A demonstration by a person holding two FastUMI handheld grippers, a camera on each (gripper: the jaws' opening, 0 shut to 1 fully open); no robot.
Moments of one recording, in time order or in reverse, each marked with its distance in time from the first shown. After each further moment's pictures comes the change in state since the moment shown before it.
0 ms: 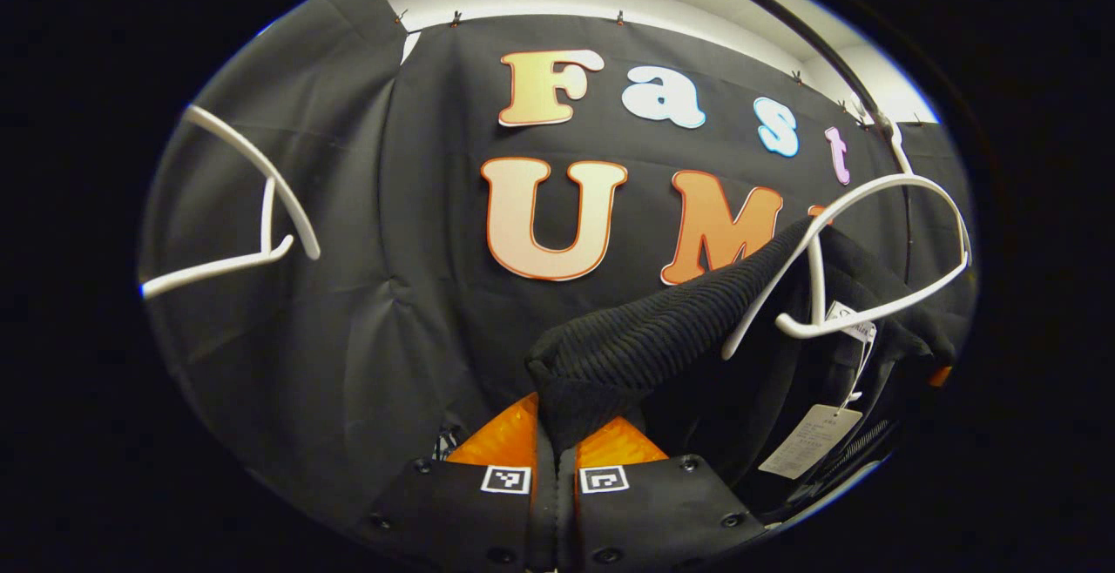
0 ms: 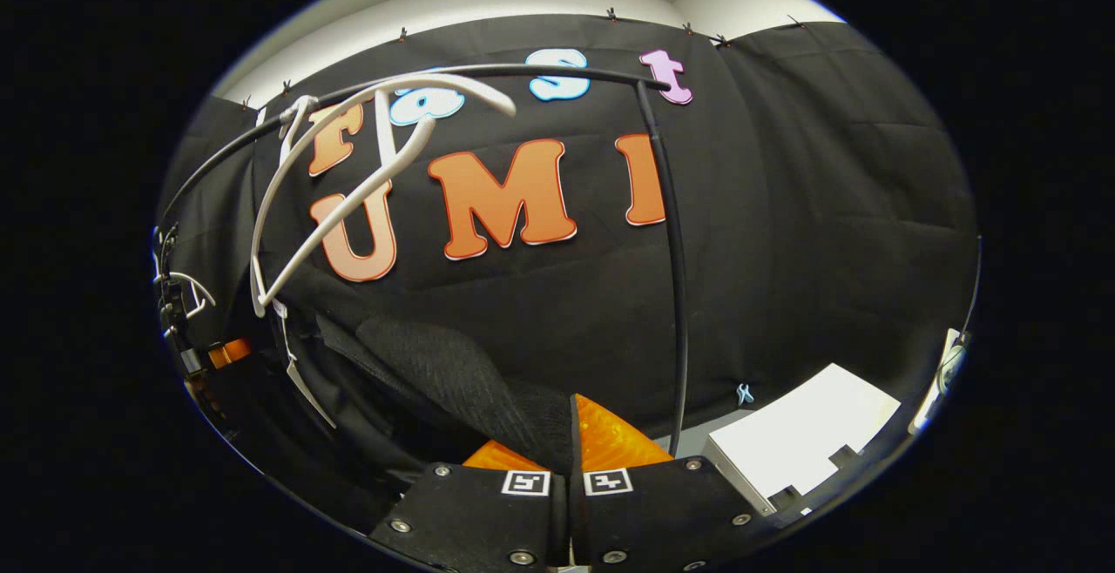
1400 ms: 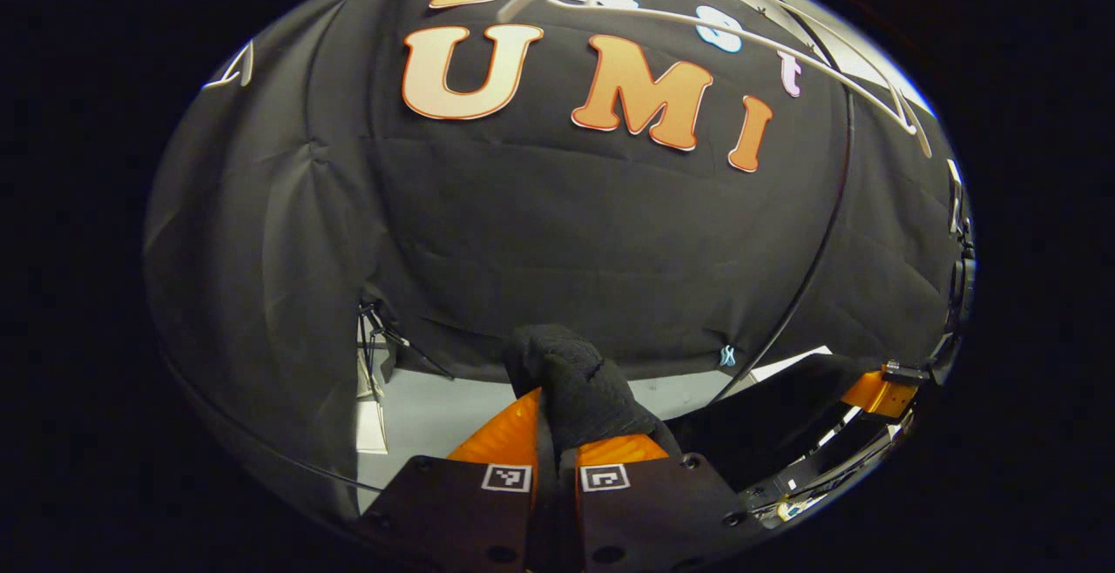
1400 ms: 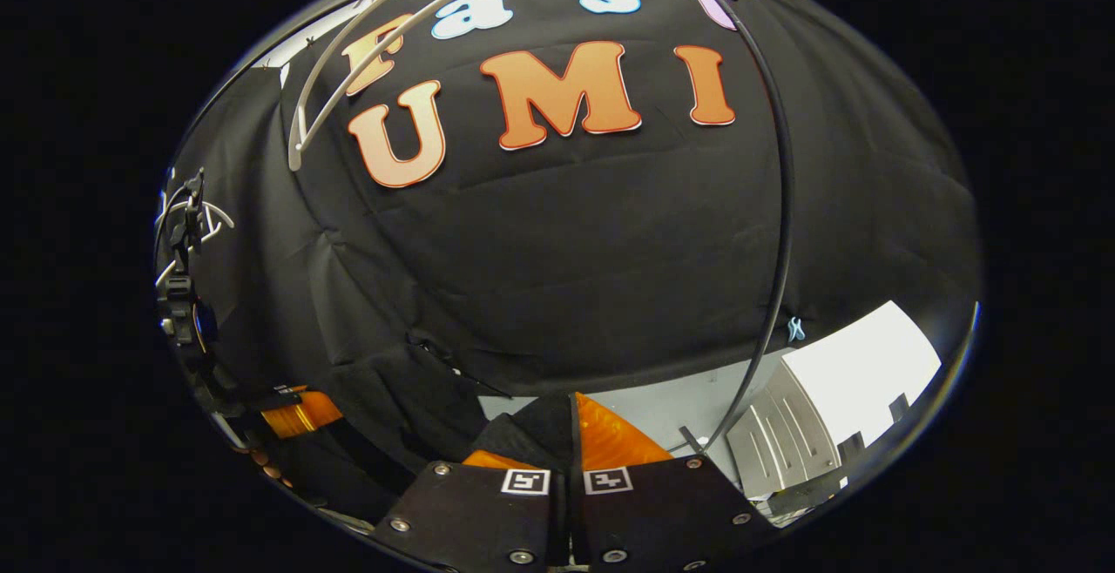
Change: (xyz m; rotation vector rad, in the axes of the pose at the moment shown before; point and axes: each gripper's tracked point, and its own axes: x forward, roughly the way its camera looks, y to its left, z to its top) left arm -0.063 -0.160 -0.183 -0.023 0.392 -0.248; right arm 0.021 0.102 -0.155 0.010 0.267 0.150
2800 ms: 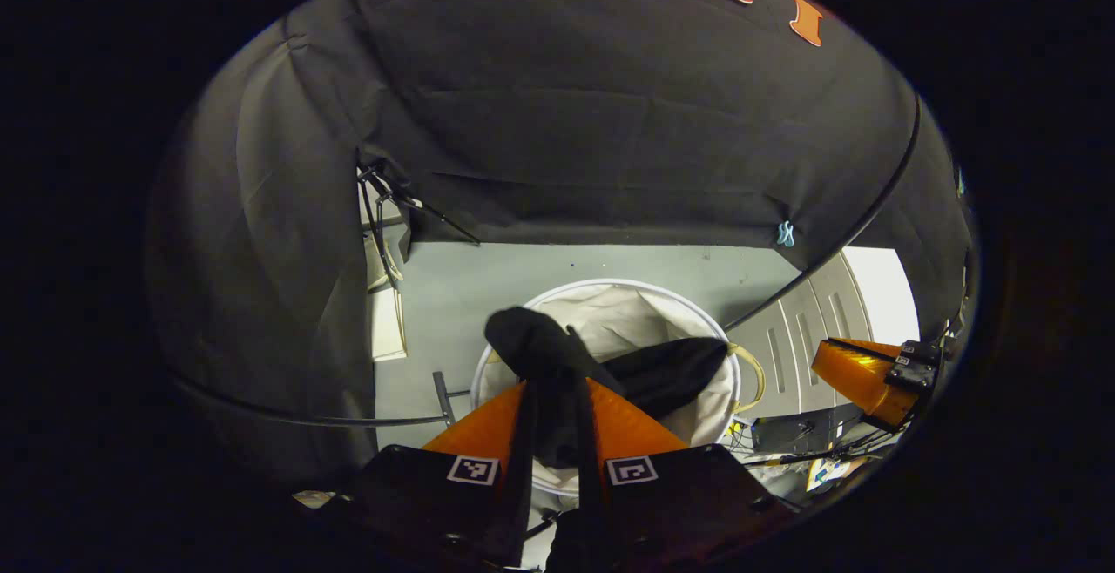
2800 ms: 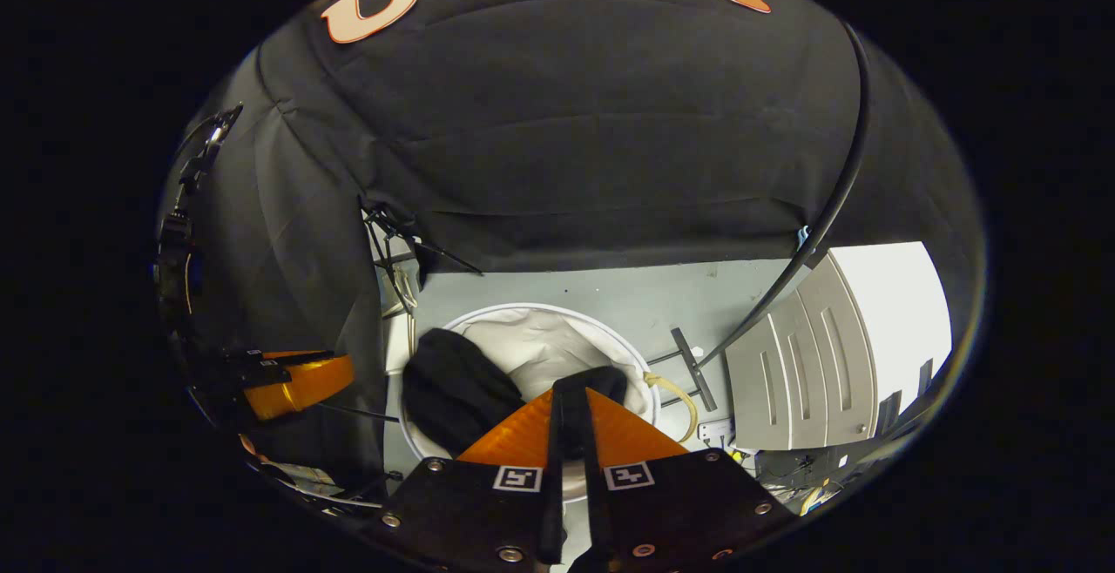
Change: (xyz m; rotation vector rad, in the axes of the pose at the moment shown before) left arm 0.102 0.057 -0.192 0.015 0.483 0.142; right arm 0.130 -0.042 -0.214 -0.068 0.446 -0.058
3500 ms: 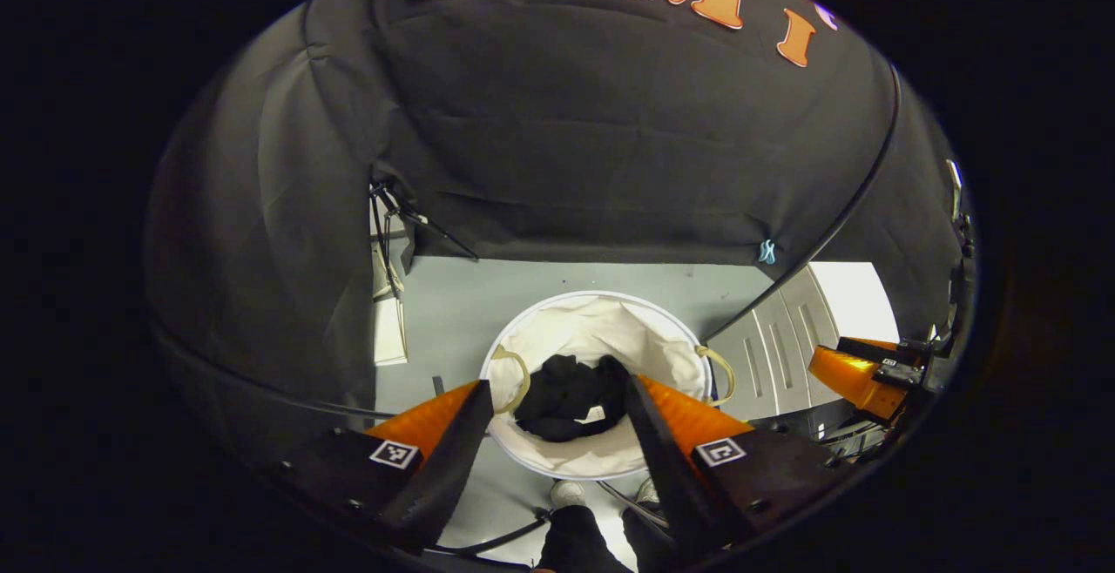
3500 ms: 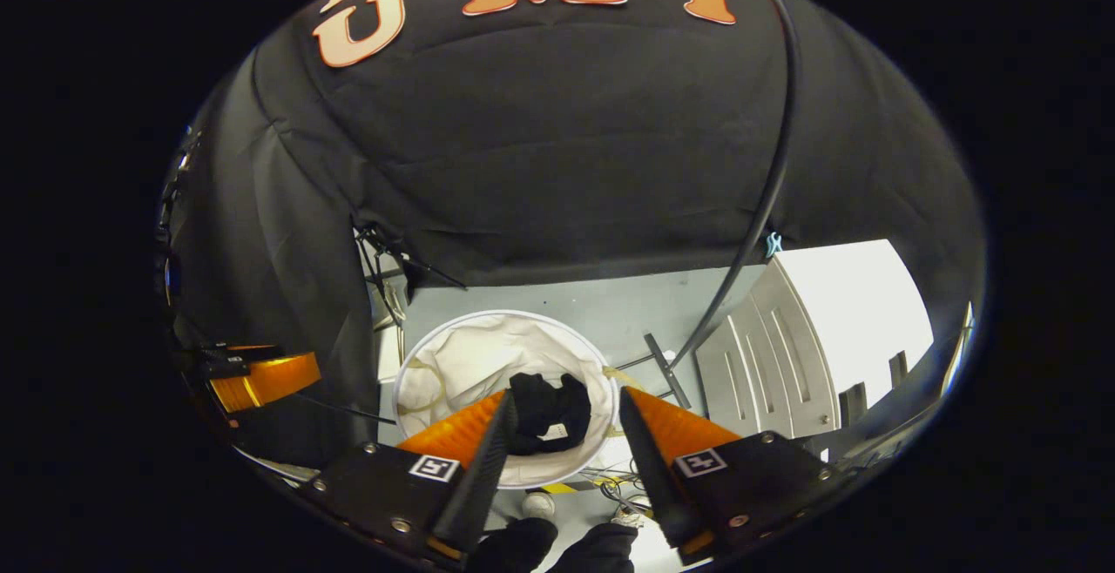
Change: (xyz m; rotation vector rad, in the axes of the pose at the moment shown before) left arm -0.086 0.003 0.006 -0.012 -0.080 -0.046; right arm -0.090 -0.040 0.008 0.044 -0.070 -0.063
